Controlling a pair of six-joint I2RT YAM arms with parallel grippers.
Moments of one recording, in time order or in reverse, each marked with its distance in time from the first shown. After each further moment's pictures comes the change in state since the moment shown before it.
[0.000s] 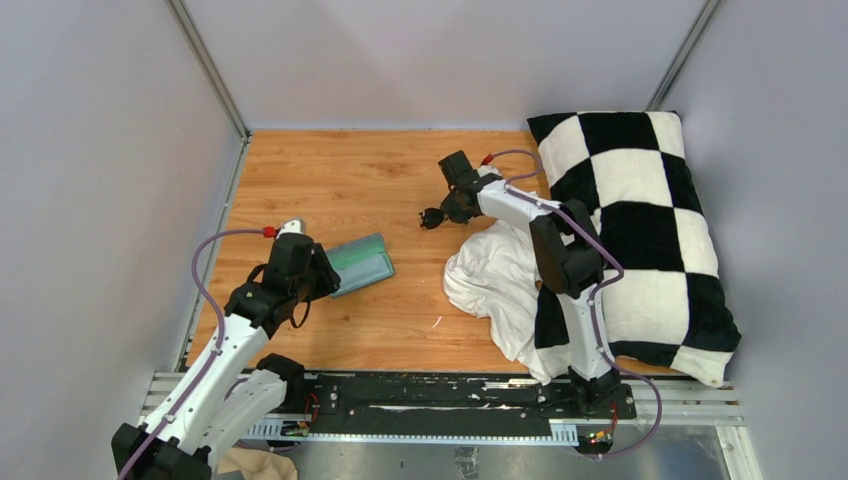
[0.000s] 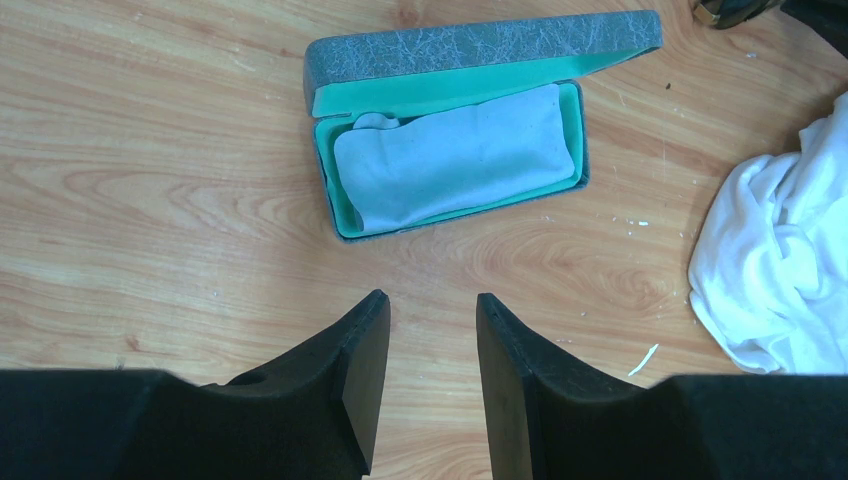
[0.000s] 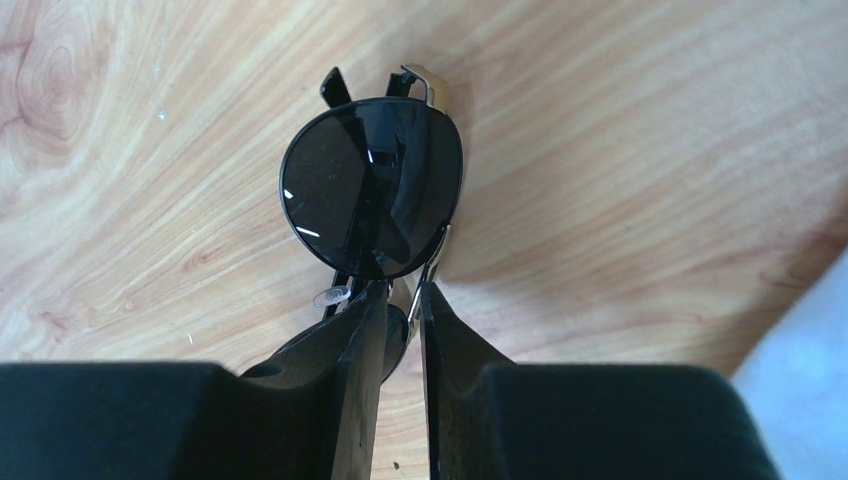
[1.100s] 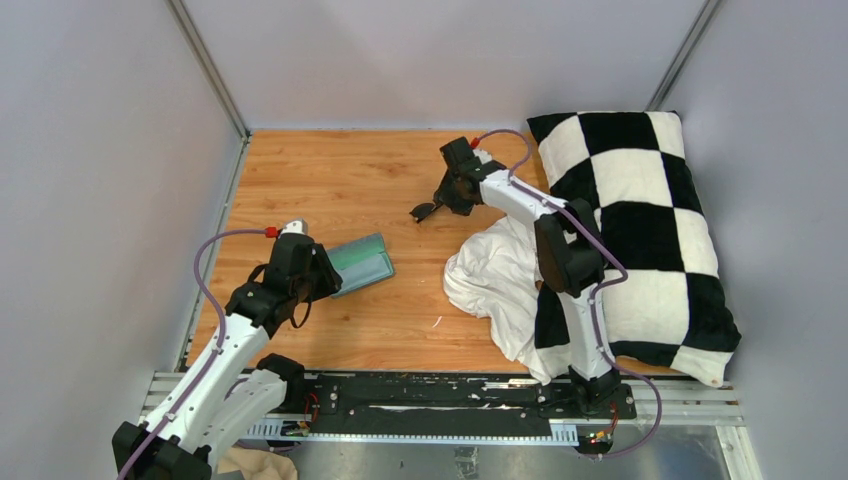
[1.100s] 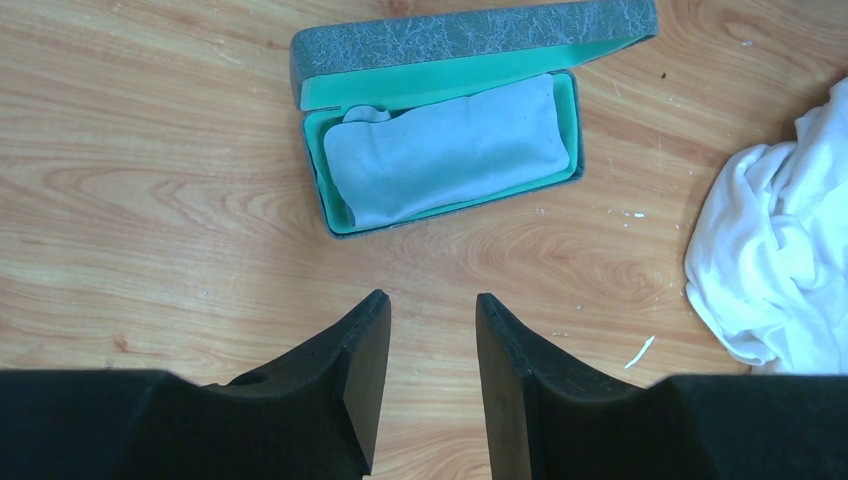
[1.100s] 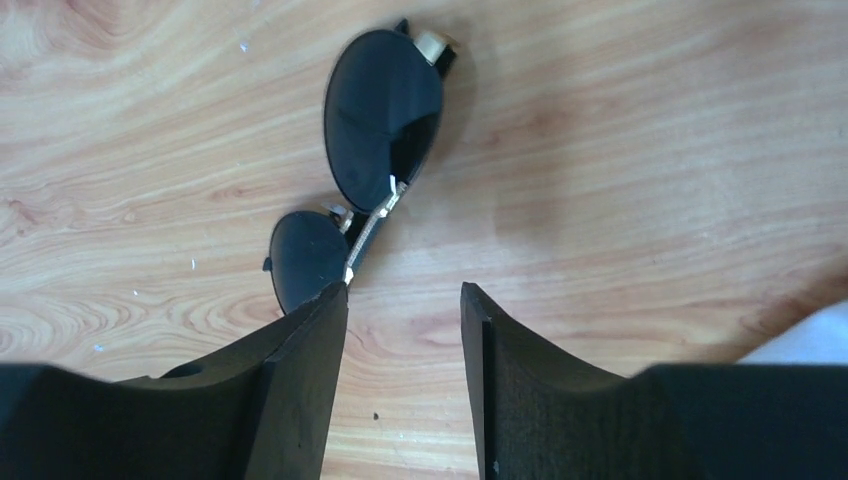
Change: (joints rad) left arm 0.000 0.005 -0.005 0.006 0.022 0.000; right arm -0.014 0.043 0.195 -0.117 -0.105 -0.342
